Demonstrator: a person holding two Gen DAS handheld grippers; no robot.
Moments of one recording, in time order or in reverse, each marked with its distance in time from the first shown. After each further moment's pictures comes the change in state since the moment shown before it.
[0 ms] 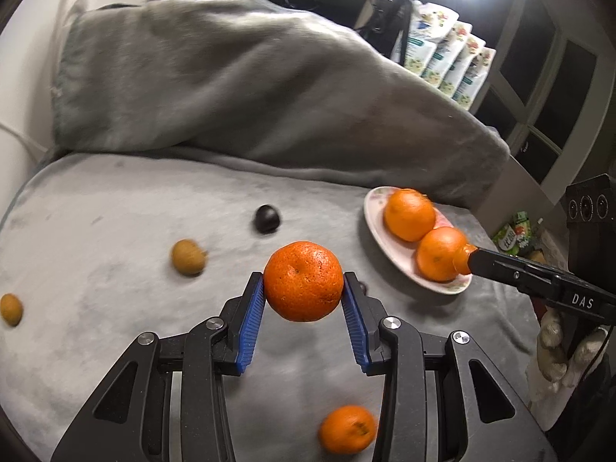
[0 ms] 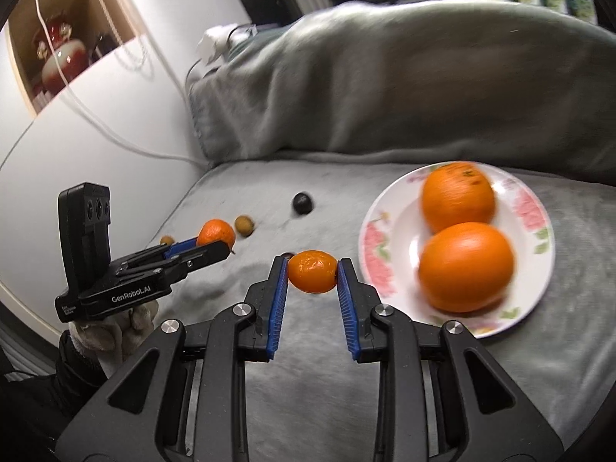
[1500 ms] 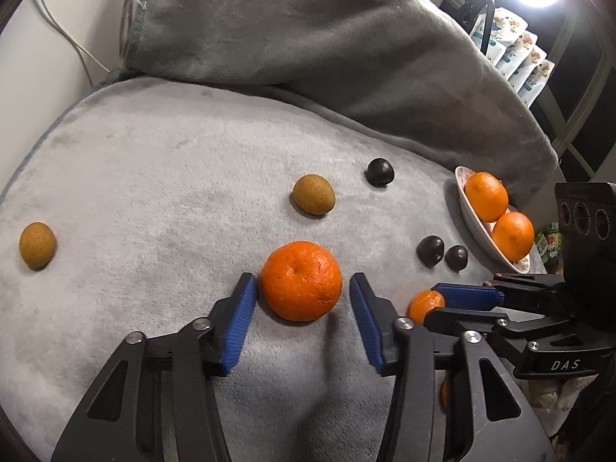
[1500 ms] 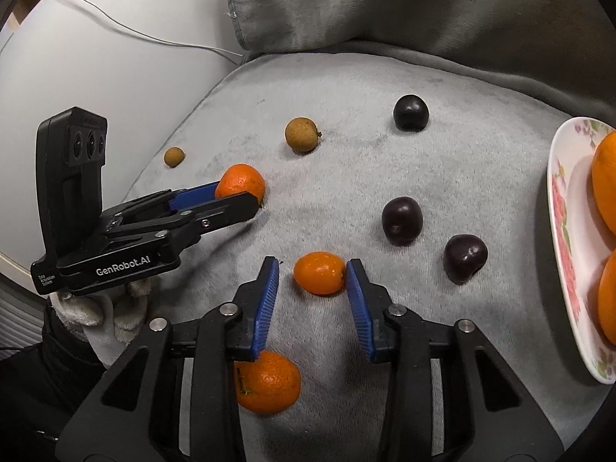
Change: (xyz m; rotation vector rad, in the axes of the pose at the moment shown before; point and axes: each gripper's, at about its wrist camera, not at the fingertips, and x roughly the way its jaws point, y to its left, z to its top) left arm 0.005 0.084 -0.035 -0.139 0.089 0.107; right arm 0.133 0.074 -0.020 -0.147 0.354 0.092
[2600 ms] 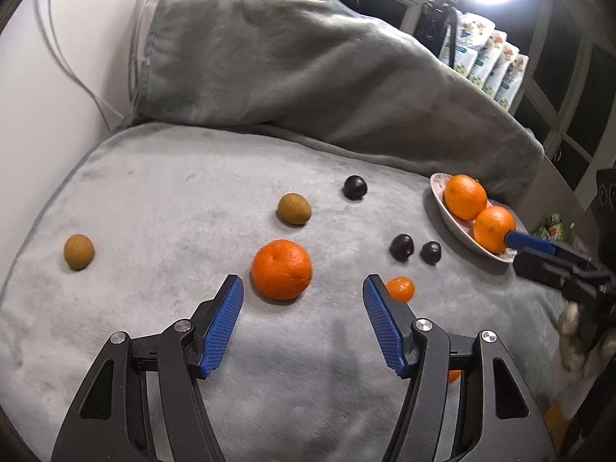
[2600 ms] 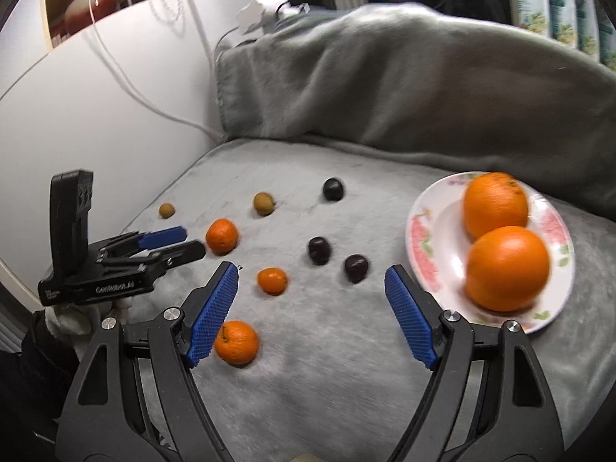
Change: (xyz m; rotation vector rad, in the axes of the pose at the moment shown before) left arm -0.039 -0.021 -0.016 0.066 -0.127 0.049; right arm -0.089 -0.003 -0.035 -0.026 -0.297 -0.148
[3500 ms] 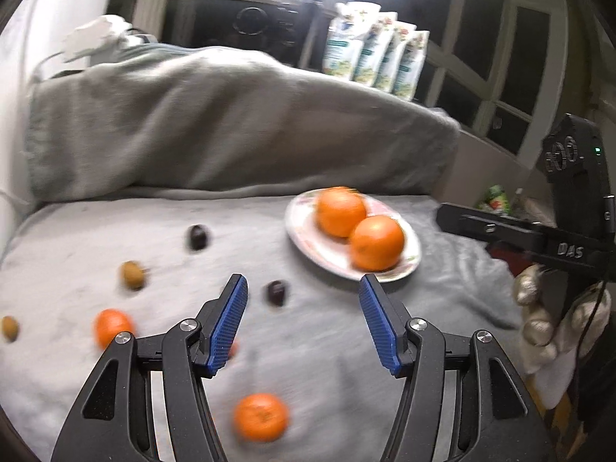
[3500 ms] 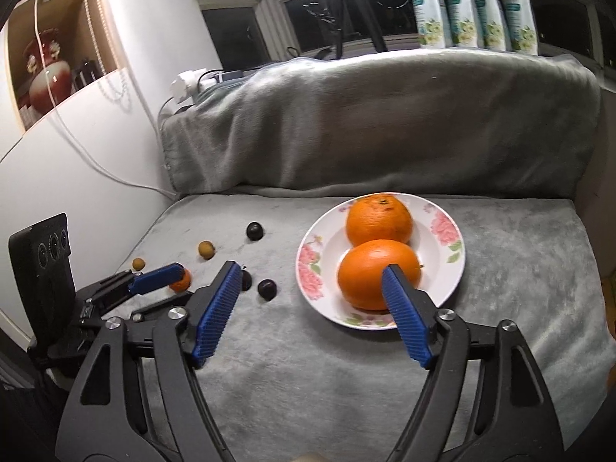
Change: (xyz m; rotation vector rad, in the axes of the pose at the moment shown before) left arm -0.011 -0.124 0.017 0.208 -0.067 -0.154; right arm -0.084 -0.072 -0.003 0.170 -0.150 -0.121
